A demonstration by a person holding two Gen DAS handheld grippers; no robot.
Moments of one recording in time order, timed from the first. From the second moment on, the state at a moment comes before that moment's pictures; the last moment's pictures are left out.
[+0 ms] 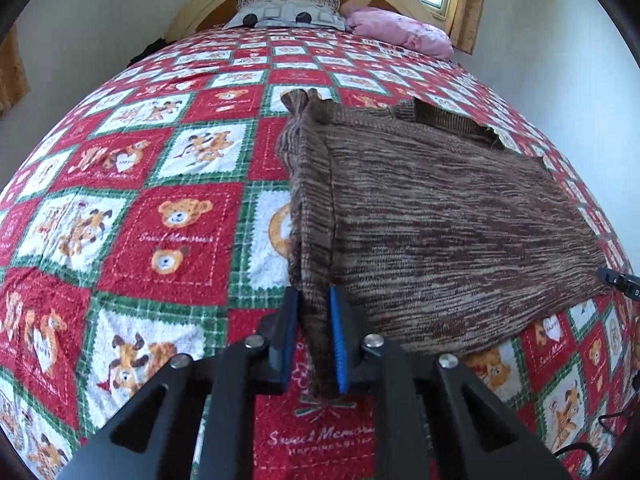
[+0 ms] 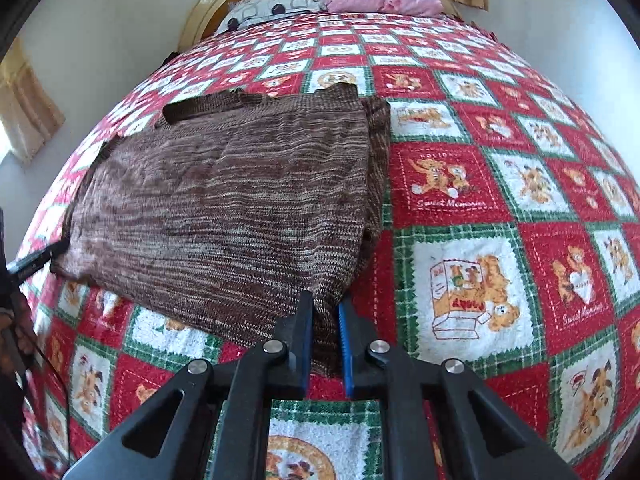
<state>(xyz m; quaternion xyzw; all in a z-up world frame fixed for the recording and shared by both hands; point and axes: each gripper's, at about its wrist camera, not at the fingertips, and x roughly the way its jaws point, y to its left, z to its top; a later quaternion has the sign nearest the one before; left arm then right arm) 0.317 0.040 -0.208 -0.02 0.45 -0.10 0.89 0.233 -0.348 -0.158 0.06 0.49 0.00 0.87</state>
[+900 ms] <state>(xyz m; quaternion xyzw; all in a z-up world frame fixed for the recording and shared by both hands) 0.294 0.046 -0.211 -0.02 0.43 -0.08 0.90 0.242 -0.258 -0.135 -0.03 0.43 0.02 0.90</state>
